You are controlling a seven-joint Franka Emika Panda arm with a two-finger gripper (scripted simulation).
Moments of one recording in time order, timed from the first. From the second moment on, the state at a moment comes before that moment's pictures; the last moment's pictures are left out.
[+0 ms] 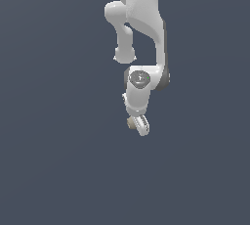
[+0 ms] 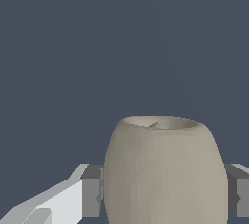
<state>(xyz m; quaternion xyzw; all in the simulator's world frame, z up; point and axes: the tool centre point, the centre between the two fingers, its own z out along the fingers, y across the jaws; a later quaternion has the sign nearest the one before) -0.008 0.048 0.042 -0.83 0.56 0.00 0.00</state>
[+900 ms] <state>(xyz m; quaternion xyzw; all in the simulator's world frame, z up) 0.044 -0.024 0.075 -0.83 0.56 0.00 0.00</state>
